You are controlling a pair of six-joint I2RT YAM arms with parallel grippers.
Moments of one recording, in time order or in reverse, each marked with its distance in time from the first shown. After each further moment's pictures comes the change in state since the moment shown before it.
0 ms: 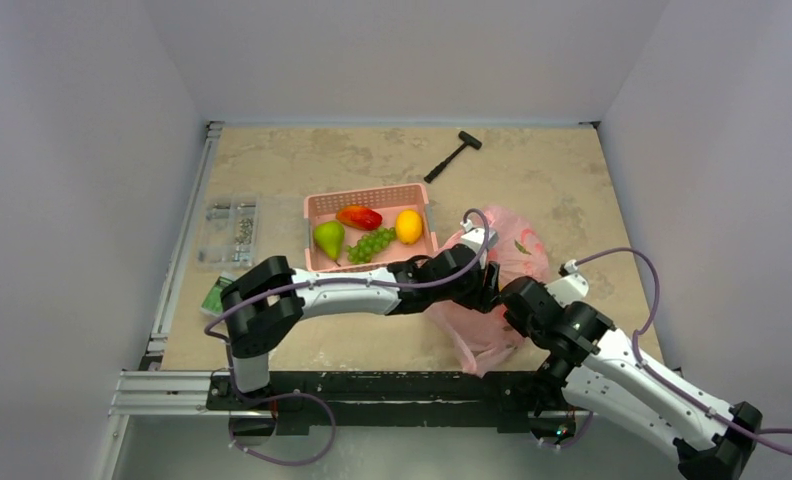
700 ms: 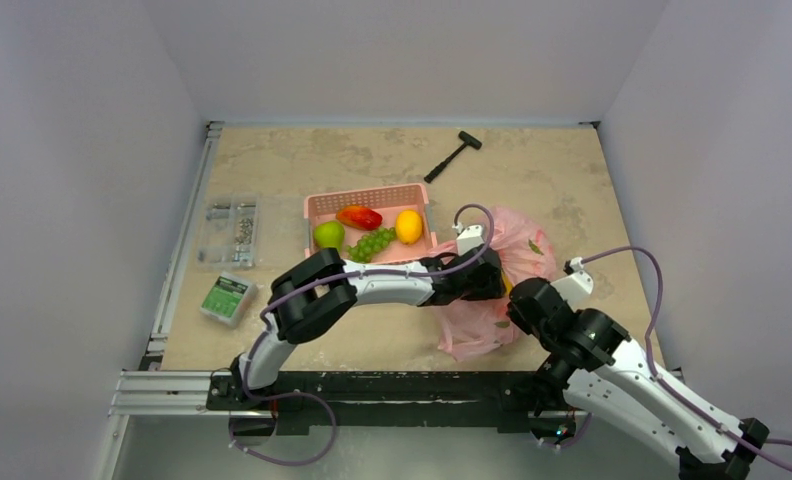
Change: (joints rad) left arm 0.028 0.271 0.246 -0.135 -0.161 -0.416; right arm 0.000 -0.112 0.019 0.019 0.009 -0.085
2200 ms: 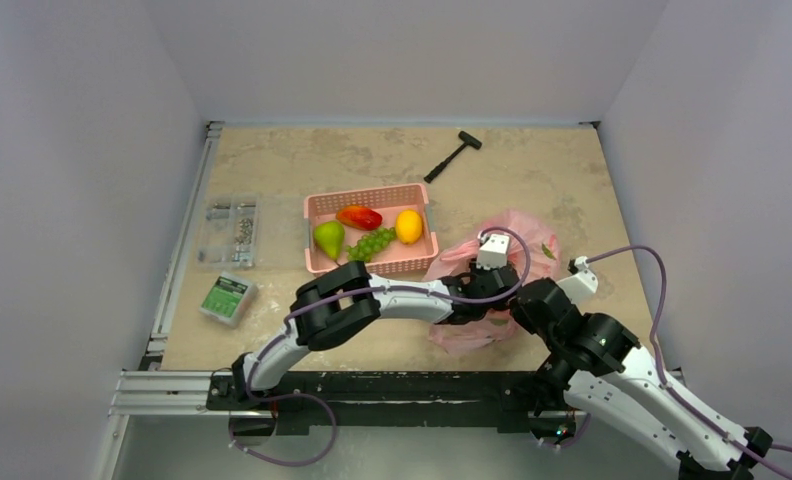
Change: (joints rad) left arm -0.098 0.153 0.125 0.071 -0.365 0.264; right arm 0.000 -0.058 0.019 -0.002 0.002 -0.058
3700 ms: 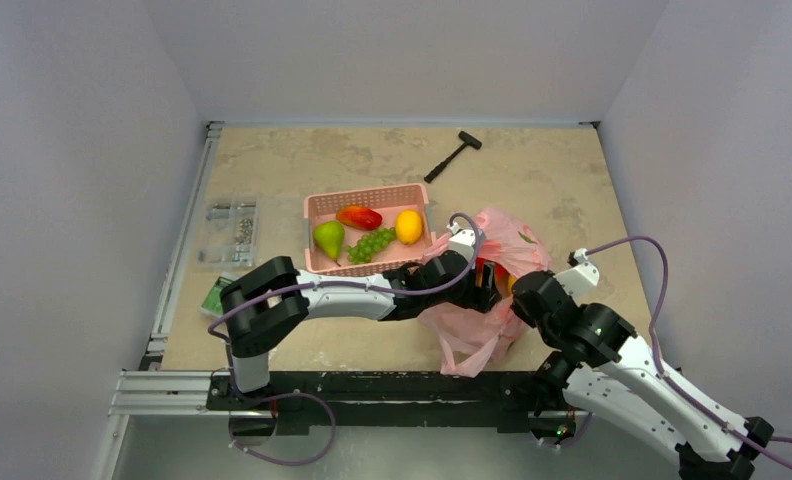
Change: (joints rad) left arm 0.077 -0.424 -0.467 0.260 0.445 0.100; right arm 0.000 0.075 0.069 -0.024 0.066 -0.004
